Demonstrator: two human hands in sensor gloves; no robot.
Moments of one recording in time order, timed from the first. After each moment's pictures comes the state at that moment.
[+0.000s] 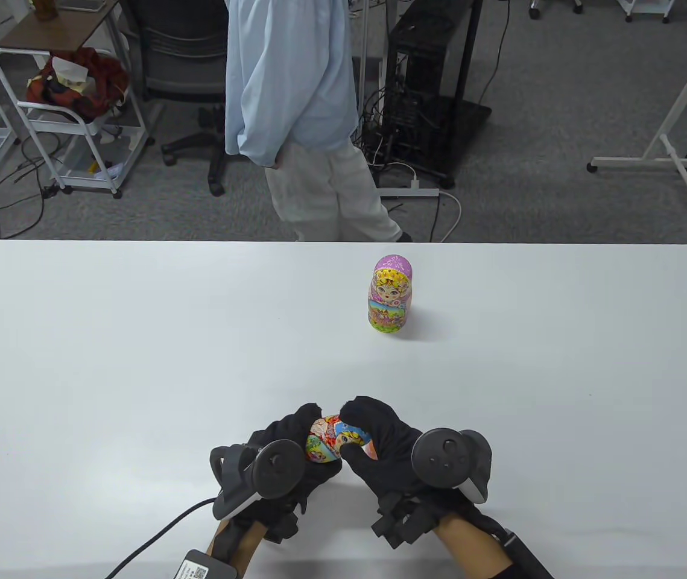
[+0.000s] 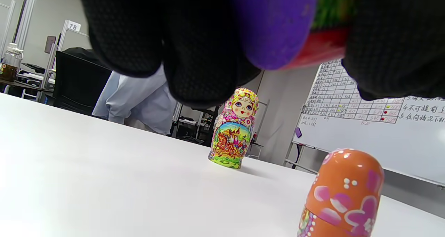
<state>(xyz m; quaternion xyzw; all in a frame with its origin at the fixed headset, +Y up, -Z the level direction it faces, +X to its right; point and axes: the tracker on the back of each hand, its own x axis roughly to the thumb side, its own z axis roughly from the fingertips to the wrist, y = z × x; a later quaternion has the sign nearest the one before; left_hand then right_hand) -0.132 -0.711 -0.268 0.09 -0.15 0.15 0.97 0.083 -0.695 -0.271 0.23 -0.08 0.87 0.42</state>
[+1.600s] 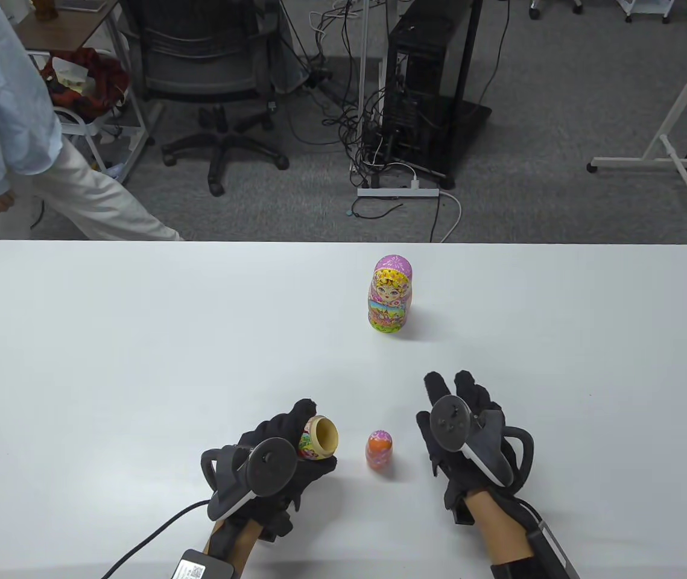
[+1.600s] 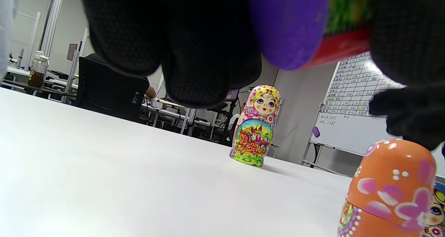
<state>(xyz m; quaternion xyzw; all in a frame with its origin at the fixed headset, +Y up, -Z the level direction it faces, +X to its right) -0.145 -0.721 -0.272 0.09 -0.12 0.15 0.98 0.134 -0.709 -0.297 0.02 -0.08 0.99 0.12</state>
